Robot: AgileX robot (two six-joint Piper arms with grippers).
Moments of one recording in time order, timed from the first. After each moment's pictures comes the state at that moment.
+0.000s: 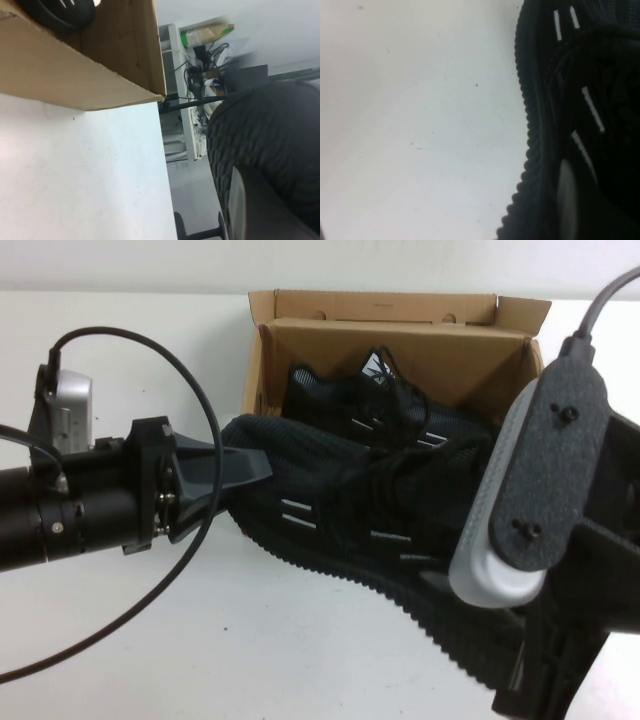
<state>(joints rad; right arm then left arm) 1.01 1.06 -1.15 -0.09 0.90 -0.17 -0.20 1.26 -0.67 -1.68 0.94 0.83</state>
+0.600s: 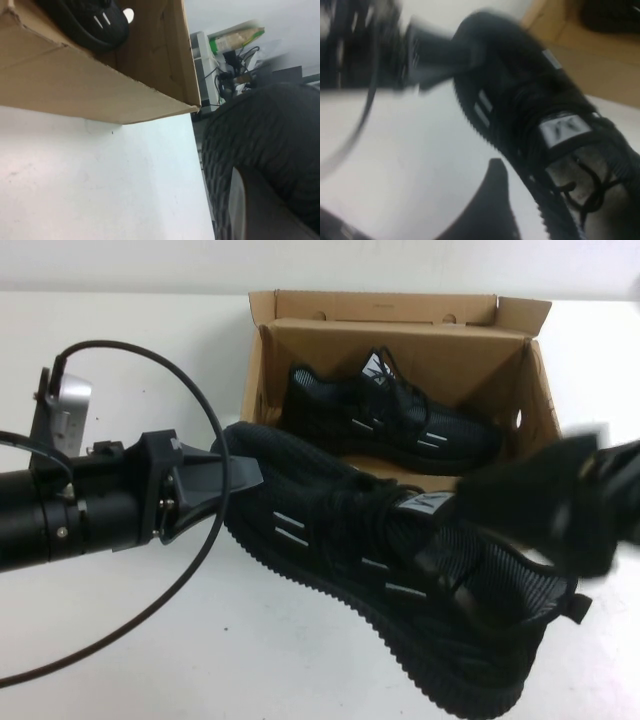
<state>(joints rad) 1.01 1.00 -1.28 -0.17 1.01 0.69 -0.20 1.27 -0.67 -1.64 0.87 0.88</state>
